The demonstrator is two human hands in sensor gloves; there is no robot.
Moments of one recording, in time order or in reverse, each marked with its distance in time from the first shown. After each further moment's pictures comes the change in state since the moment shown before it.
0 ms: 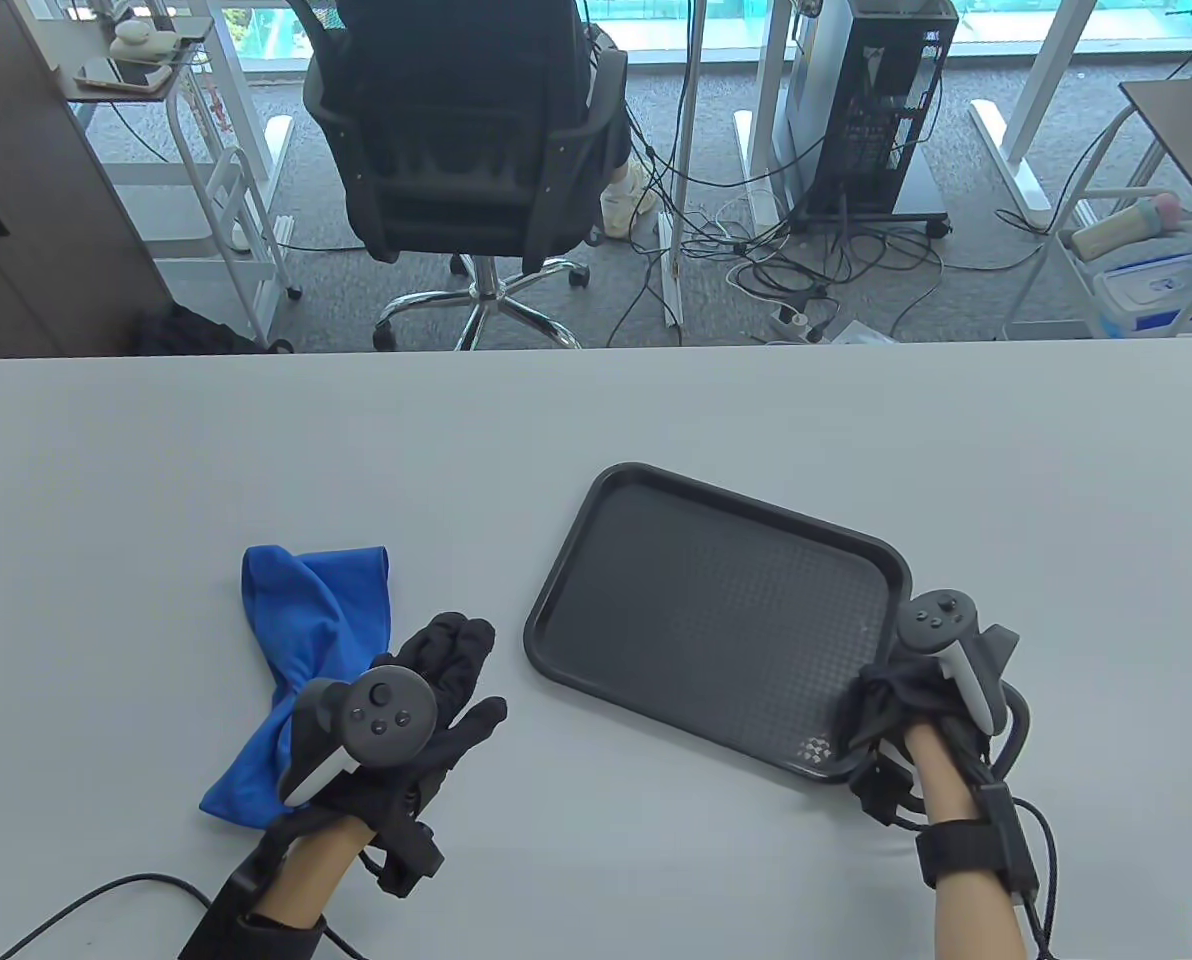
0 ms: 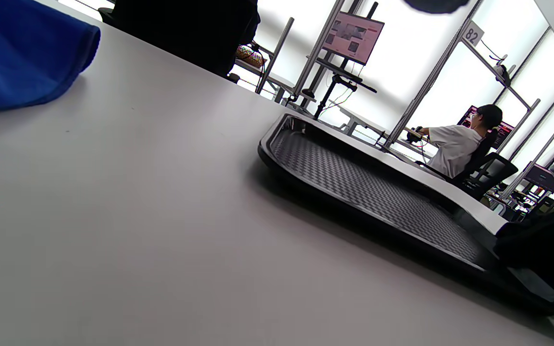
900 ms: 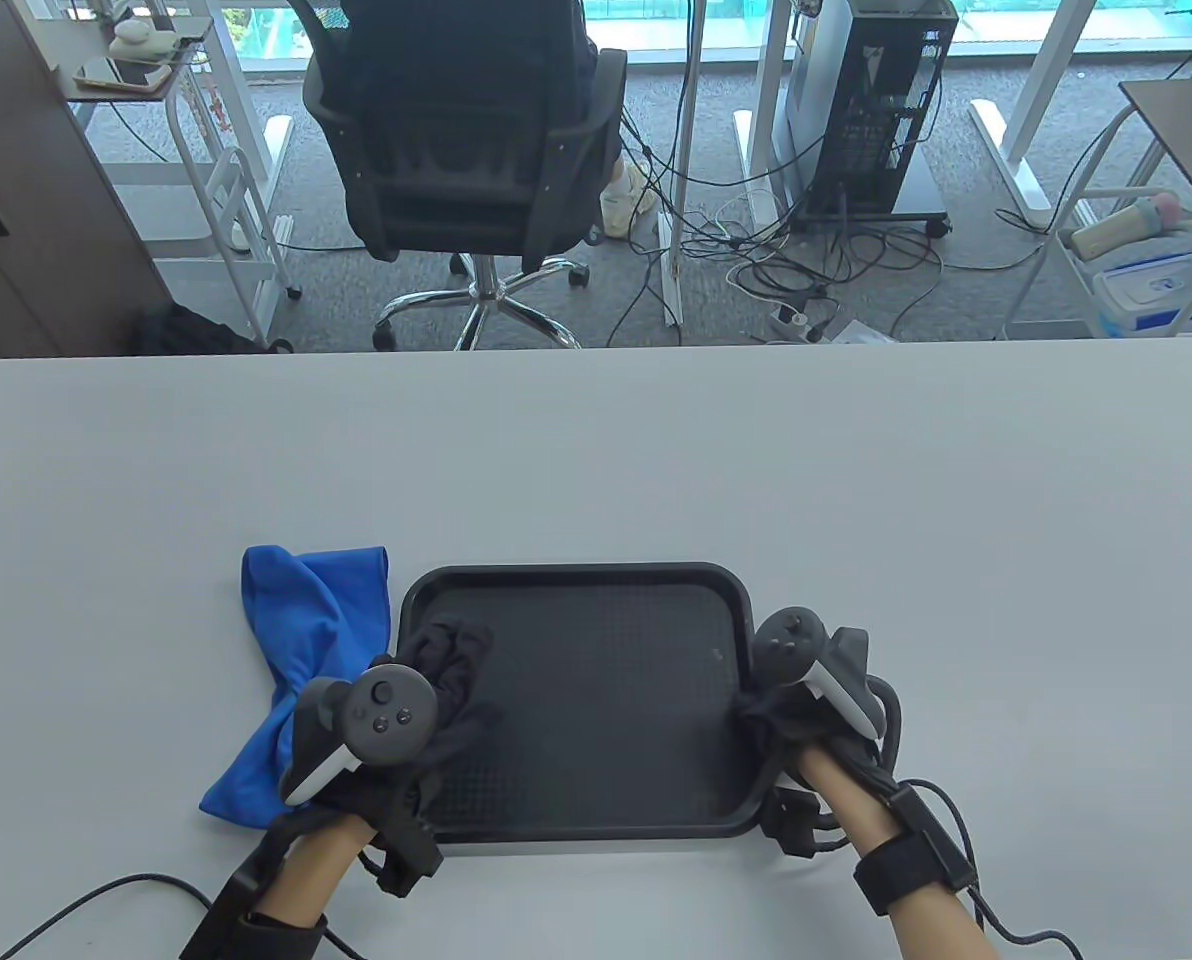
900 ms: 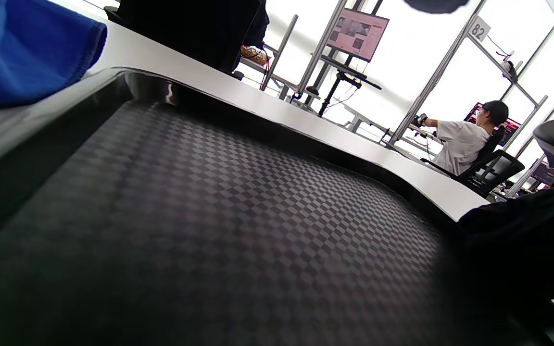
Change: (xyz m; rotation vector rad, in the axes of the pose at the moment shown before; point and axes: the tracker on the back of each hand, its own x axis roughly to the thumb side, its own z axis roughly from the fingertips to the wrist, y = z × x) left_hand 0.000 0.000 -0.001 -0.008 0.015 -0.005; right_hand 0.079 0.053 0.047 0.142 -0.331 0.159
